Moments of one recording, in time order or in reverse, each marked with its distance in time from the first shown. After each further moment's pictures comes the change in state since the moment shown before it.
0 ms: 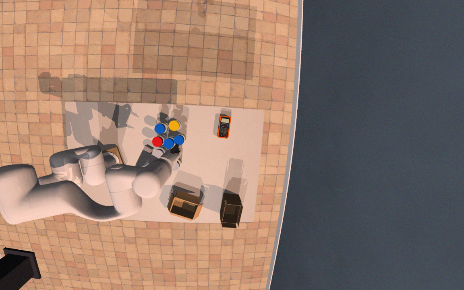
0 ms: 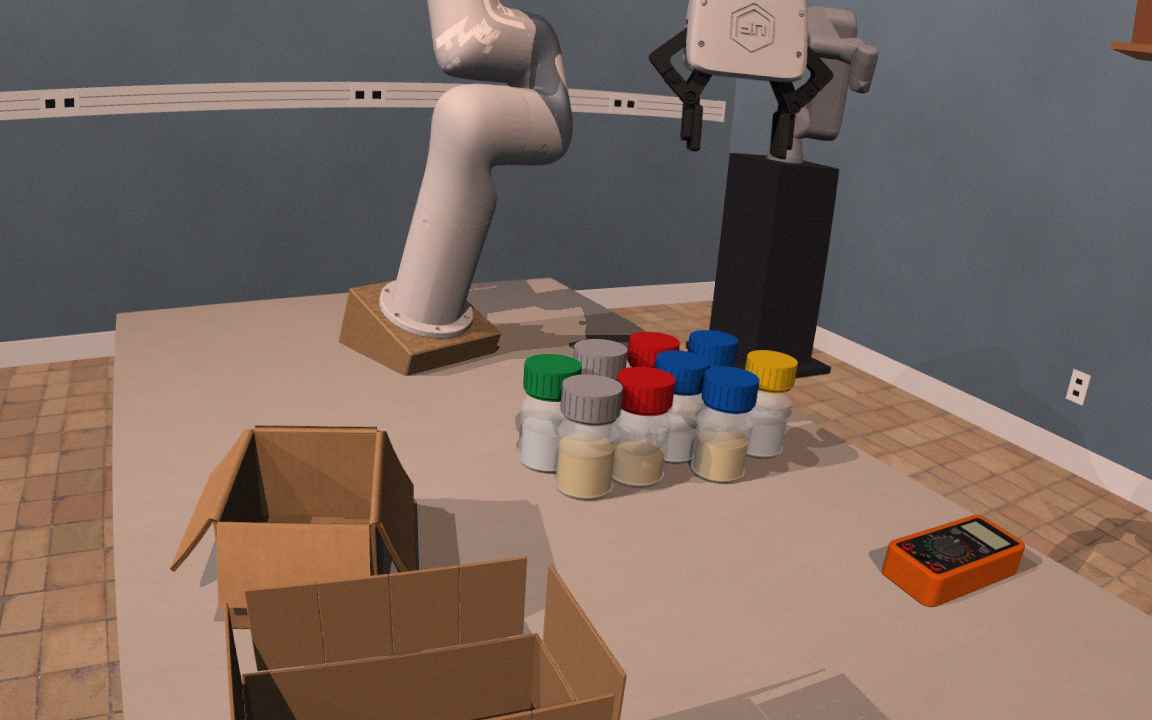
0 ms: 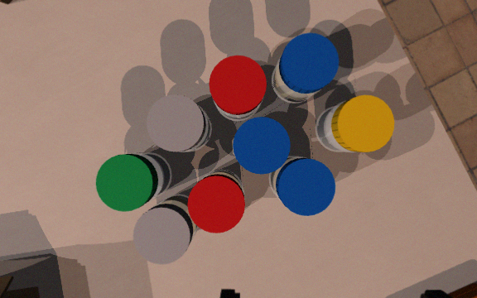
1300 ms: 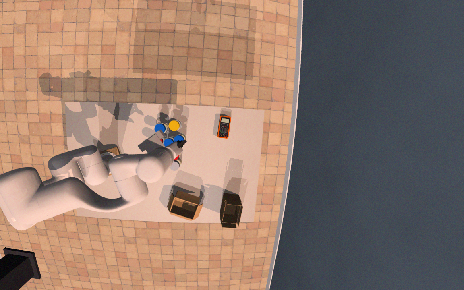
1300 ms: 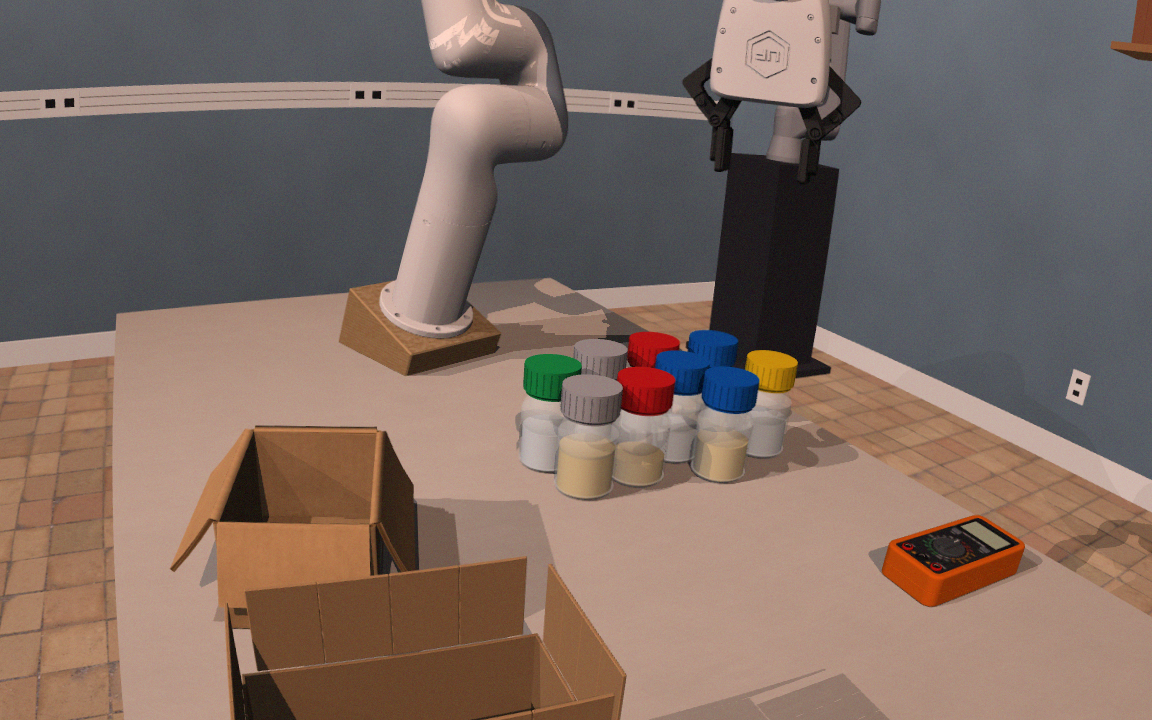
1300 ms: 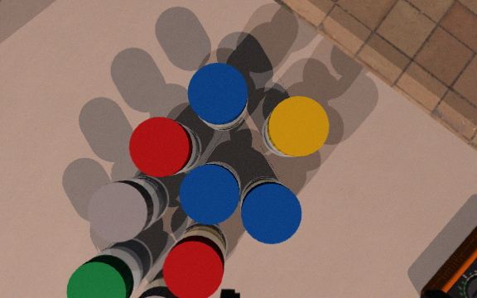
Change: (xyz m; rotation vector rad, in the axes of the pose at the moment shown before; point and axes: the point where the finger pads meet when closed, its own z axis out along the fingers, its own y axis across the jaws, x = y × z) arm 0.017 0.030 0.020 0.011 0.011 0.445
